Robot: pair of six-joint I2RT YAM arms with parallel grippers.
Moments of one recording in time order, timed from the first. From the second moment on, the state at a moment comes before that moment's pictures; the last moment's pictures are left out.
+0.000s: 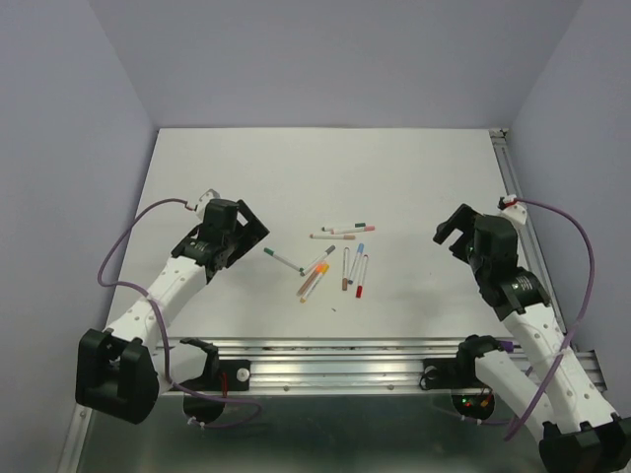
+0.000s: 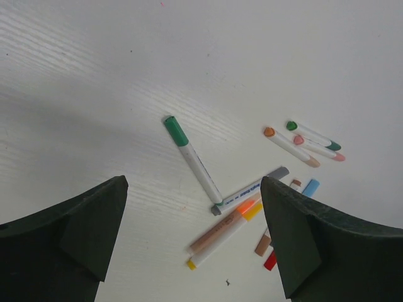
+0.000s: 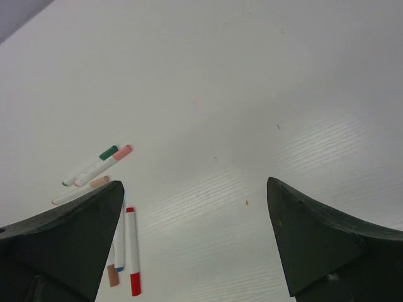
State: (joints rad) left arm -0.32 1.12 0.75 -0.42 -0.13 -0.91; right arm 0.24 0.72 0.71 -0.49 0.36 0.63
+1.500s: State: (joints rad) left arm -0.45 1.68 1.04 -0.67 -0.31 -1.09; right arm 0.24 0.85 0.71 -0.49 0.41 0.65
